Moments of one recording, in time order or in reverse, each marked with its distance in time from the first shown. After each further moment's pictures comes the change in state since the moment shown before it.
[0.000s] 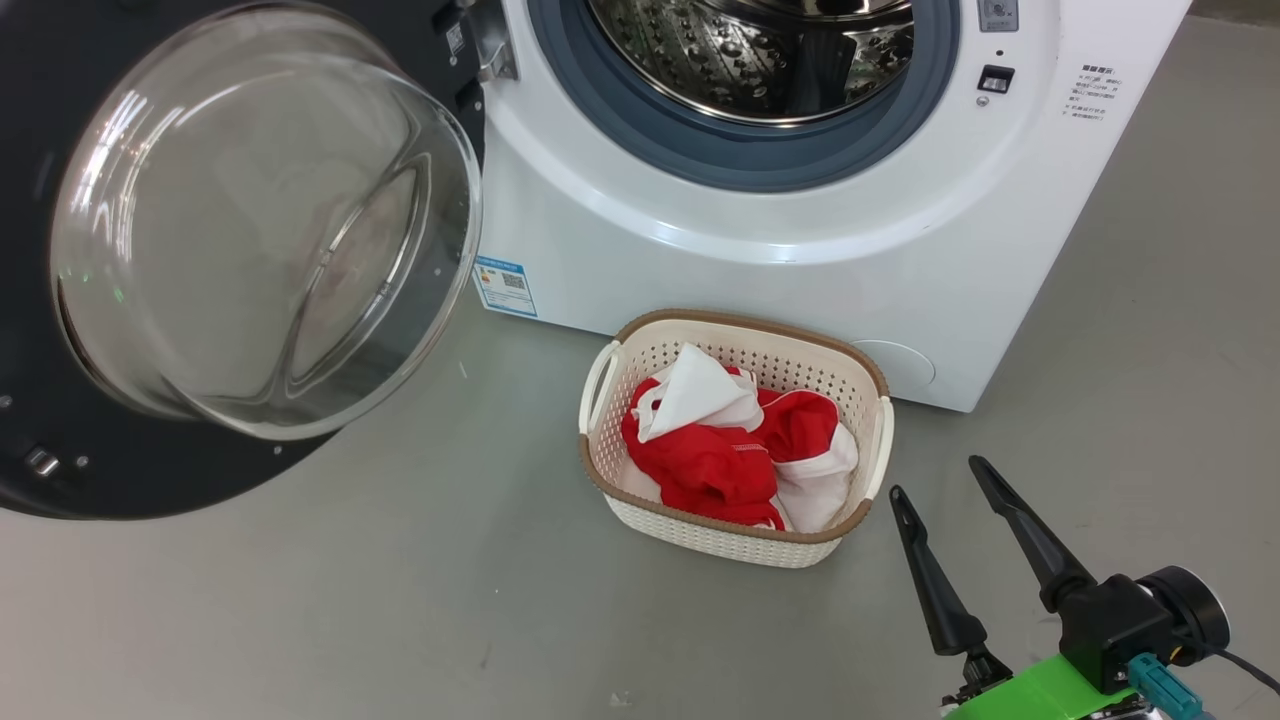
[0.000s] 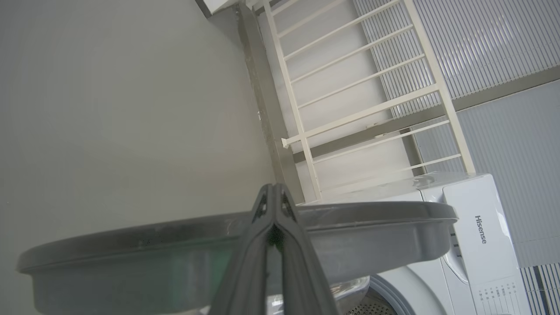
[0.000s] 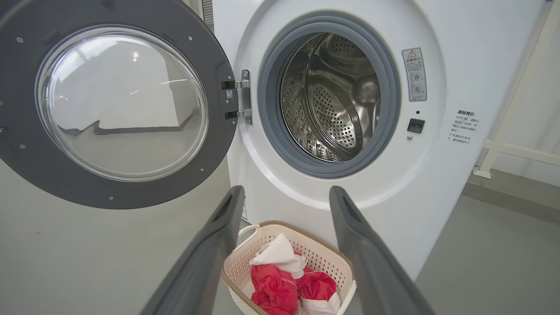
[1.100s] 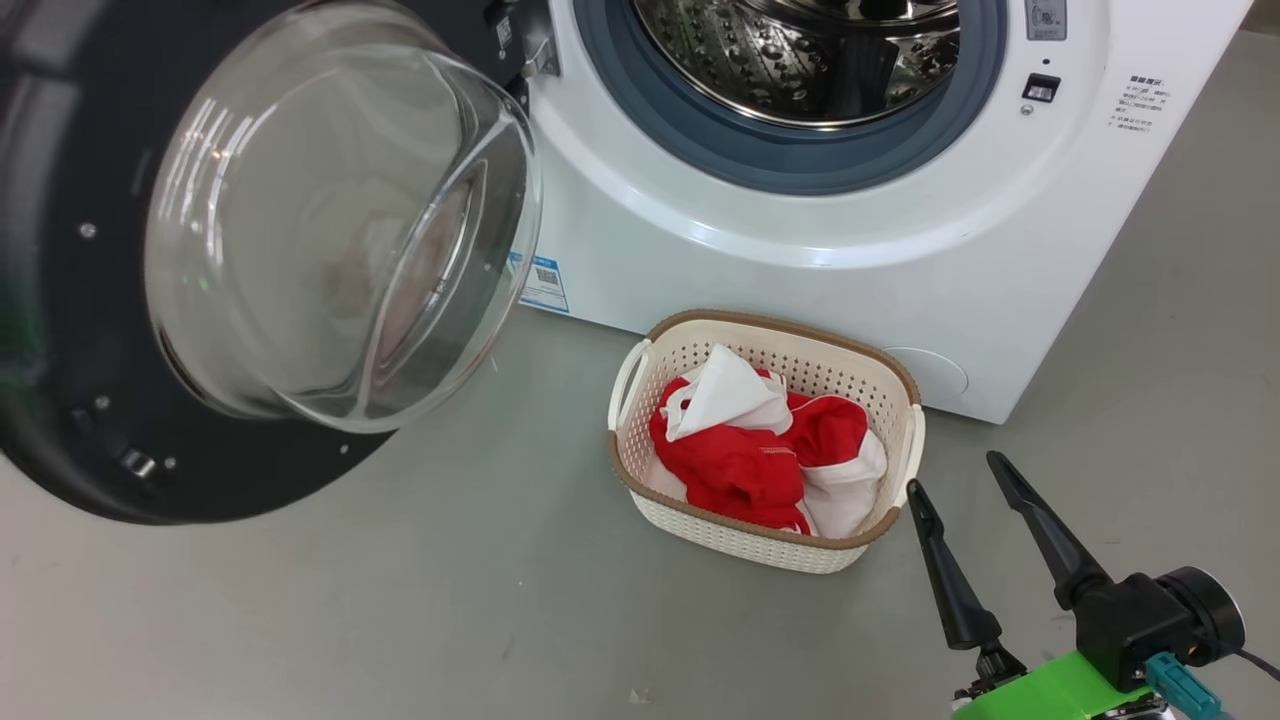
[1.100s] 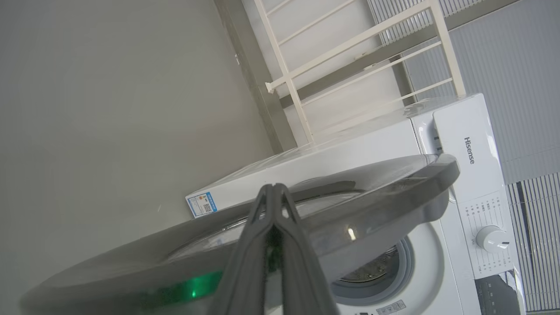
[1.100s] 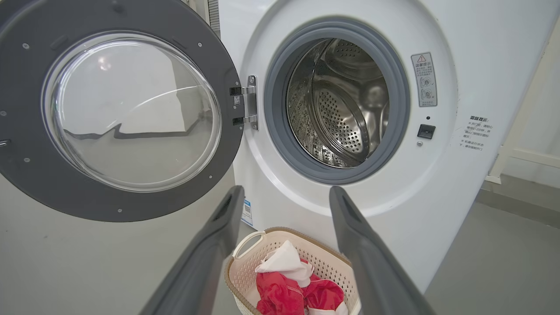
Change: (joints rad) left arm 0.007 -0.004 -0.072 -0.002 -0.011 -0.137 0.251; right arm 0.000 0.000 -0.023 0.003 0.010 0.000 -0.014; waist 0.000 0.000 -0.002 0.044
